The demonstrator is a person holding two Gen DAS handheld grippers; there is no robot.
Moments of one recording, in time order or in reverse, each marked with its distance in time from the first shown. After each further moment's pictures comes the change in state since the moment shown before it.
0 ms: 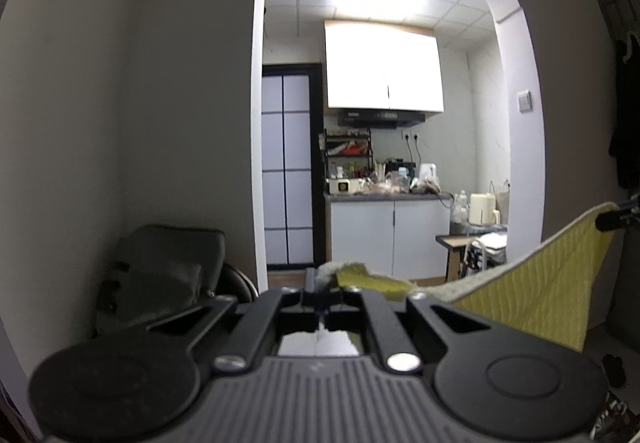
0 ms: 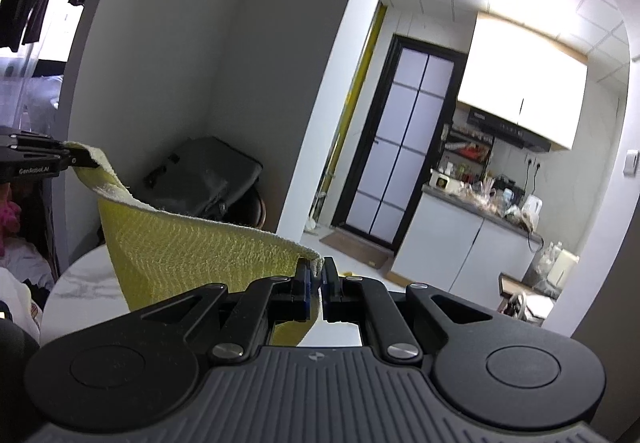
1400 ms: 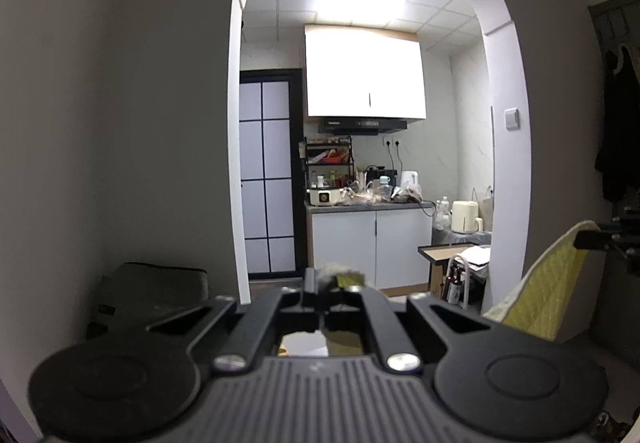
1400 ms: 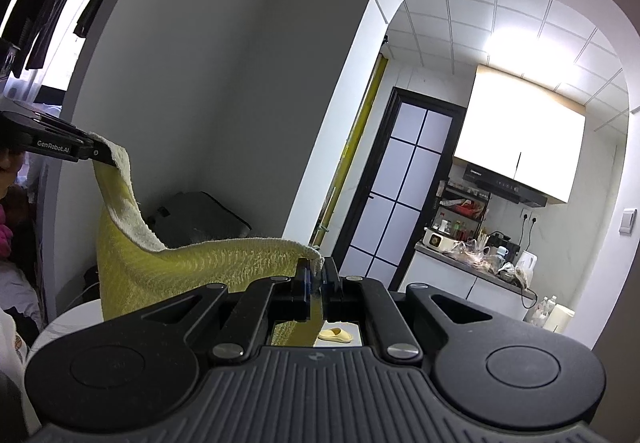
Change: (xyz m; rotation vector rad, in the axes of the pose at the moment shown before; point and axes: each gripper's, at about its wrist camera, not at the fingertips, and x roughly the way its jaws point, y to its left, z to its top) left arm 0.051 -0.003 0.090 0.019 0.037 -0.066; right arm 0.027 -0.036 0.046 -0.020 -0.126 -0.016
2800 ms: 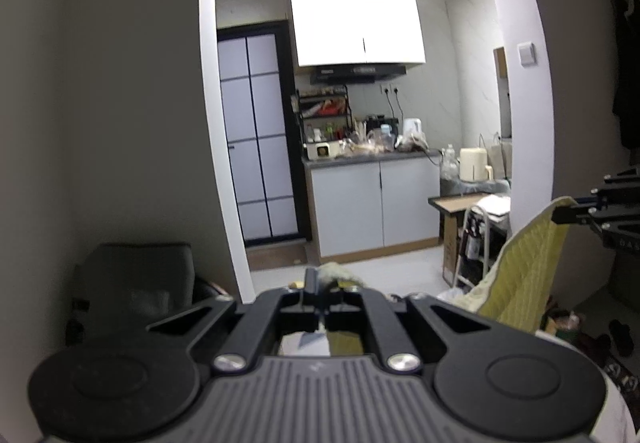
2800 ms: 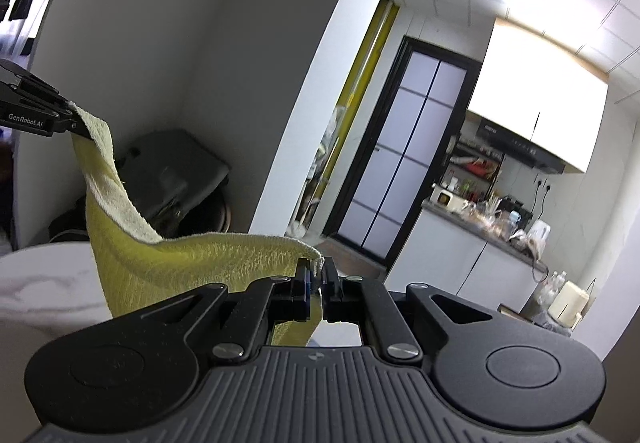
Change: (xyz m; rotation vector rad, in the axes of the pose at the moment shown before) left arm 0.121 0.013 -0.040 0.074 0.153 -0.006; right arm 0.132 -0.008 -0.068 -0.024 0.174 0.033
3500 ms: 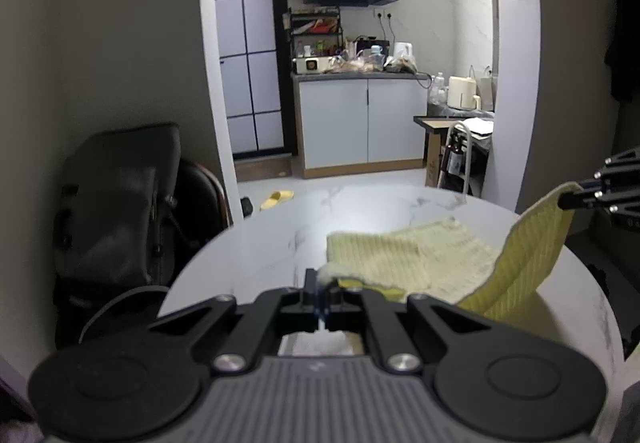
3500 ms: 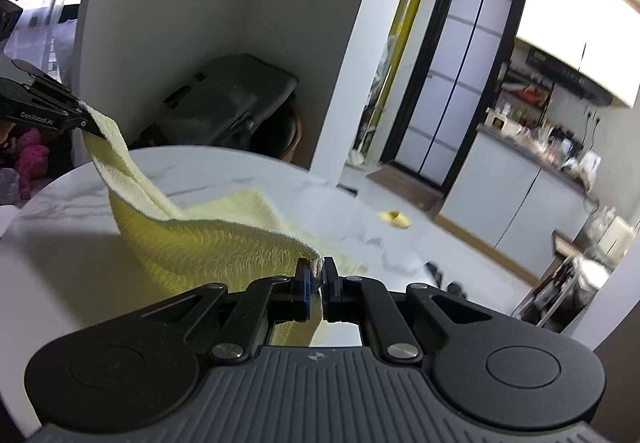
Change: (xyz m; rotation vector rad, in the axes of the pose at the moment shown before) left arm -0.039 -0.001 -0.088 -0.070 0.234 -0.045; right arm -0.045 0.052 -0.080 0.044 0.194 0.173
